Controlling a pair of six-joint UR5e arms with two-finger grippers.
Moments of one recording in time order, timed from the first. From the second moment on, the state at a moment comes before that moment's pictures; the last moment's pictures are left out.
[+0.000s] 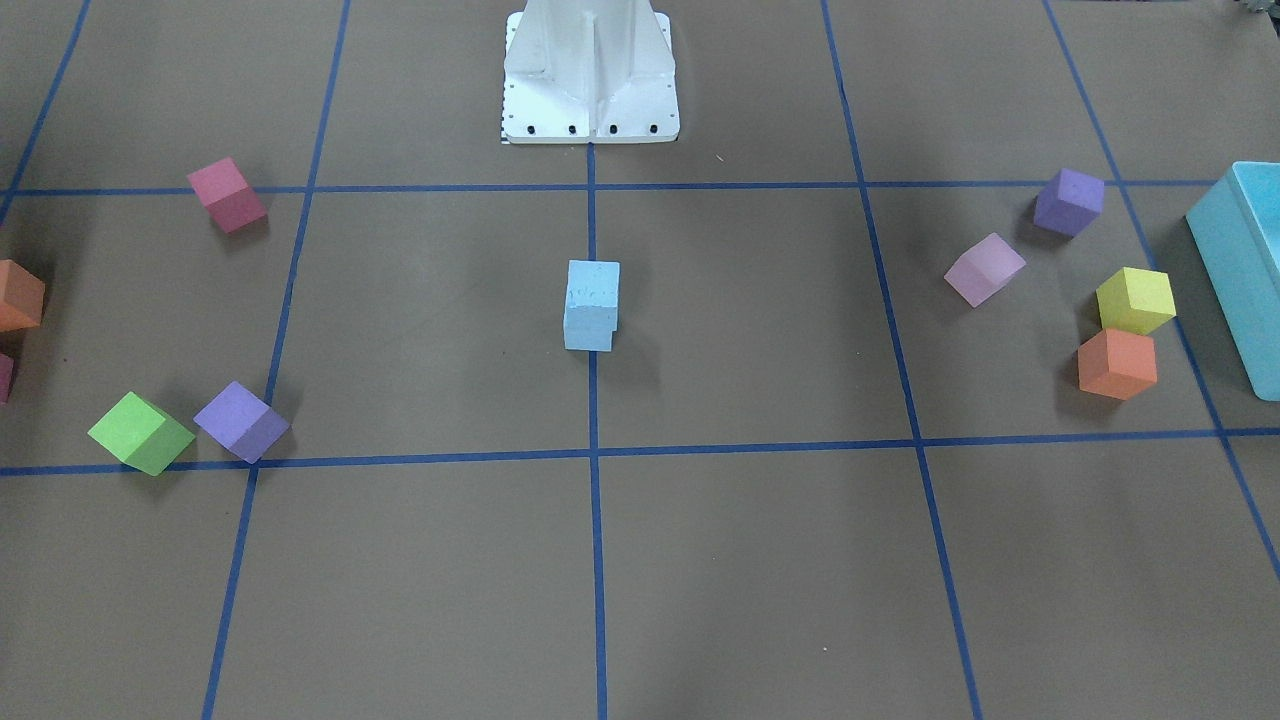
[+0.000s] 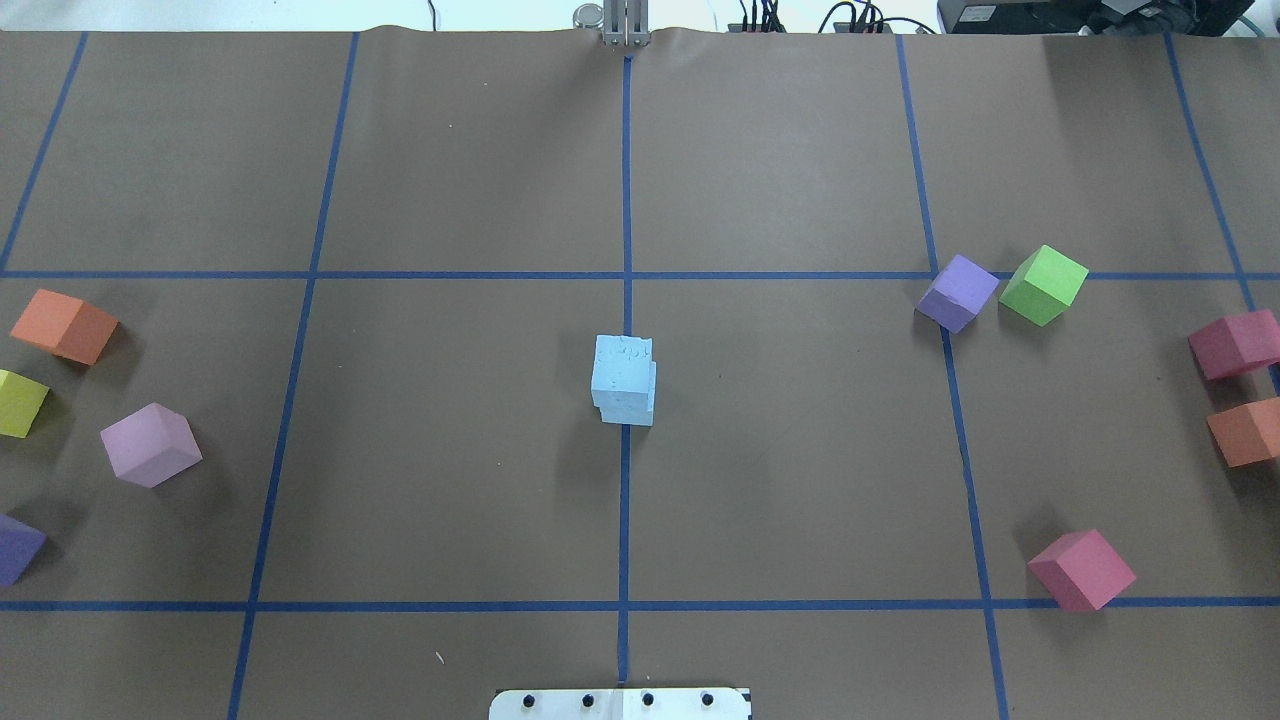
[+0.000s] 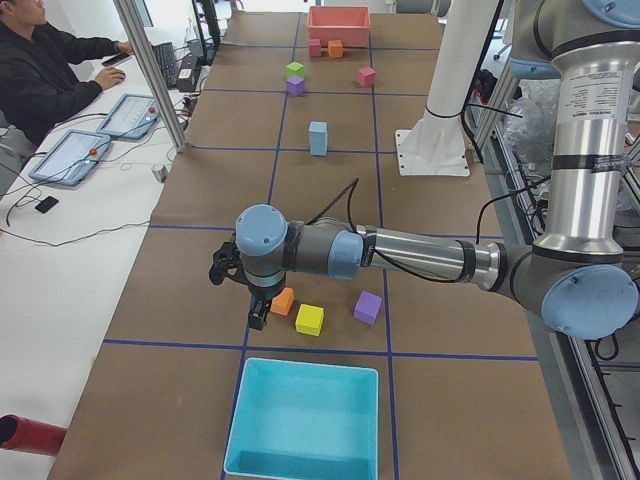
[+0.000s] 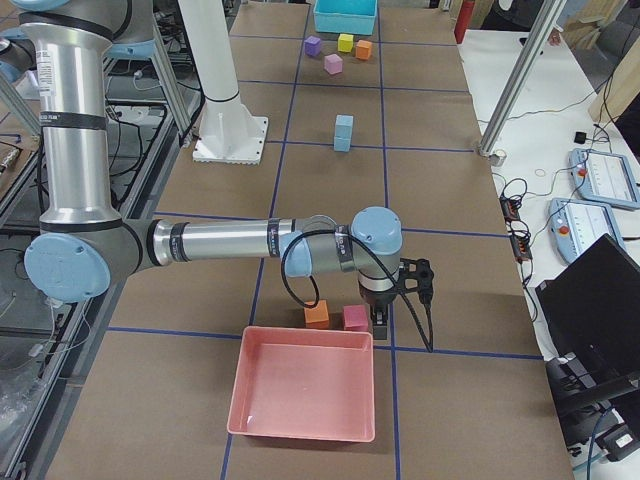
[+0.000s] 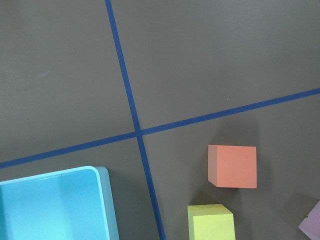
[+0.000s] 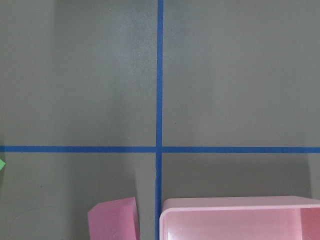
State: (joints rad) left arm -1.59 -1.56 -1.72 -1.57 -2.43 0.14; right arm 1.58 -1.57 1.66 -1.47 2.29 0.12
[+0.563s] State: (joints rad) left arm -1.59 -1.55 -1.72 -1.57 -2.43 0.13; right arm 1.58 -1.58 1.66 -1.47 2.29 0.12
